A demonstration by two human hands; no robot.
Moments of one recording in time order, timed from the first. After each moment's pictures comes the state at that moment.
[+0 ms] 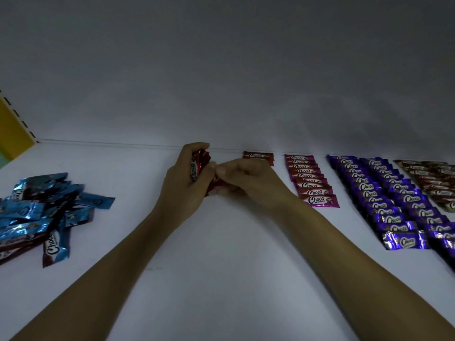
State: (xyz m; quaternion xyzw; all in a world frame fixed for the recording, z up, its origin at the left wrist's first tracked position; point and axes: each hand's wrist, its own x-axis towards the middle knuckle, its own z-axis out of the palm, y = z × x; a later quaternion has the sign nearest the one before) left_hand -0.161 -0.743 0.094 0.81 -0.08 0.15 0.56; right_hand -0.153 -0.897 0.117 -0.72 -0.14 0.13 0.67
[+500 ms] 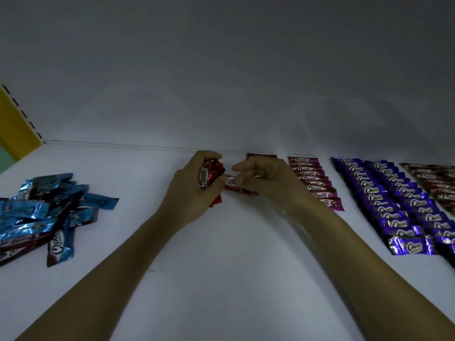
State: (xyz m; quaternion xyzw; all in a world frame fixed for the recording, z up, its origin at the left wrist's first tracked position) left_hand -0.160 -0.741 0.089 0.84 -0.10 0.12 0.52; right_hand -0.146 -0.918 0.114 -0.79 -0.13 0.06 0.59
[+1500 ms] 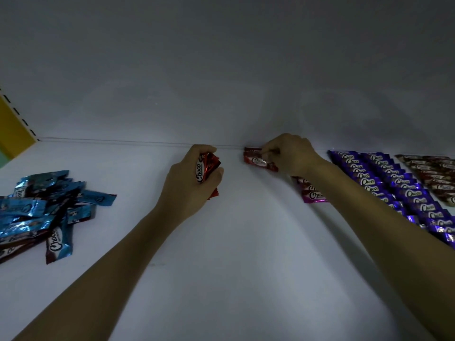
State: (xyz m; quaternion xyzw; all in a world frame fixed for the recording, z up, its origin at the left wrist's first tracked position) left_hand -0.158 -0.740 0.087 0.85 -0.09 0.15 0.50; right_hand -0.090 -0.955 0.129 -0.99 -0.09 -0.02 0.14
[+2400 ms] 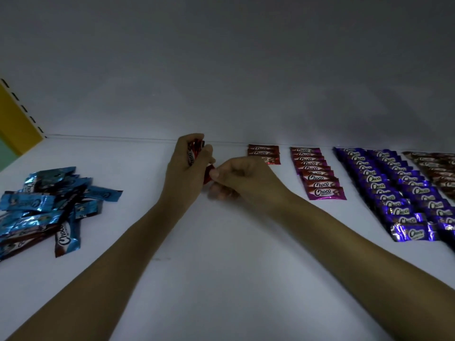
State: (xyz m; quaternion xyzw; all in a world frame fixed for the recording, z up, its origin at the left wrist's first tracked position) left_hand -0.148 -0.741 0.088 0.74 -0.03 0.16 0.66; right_hand -0.169 -0.884 0.121 -0.77 -0.14 0.13 0.61
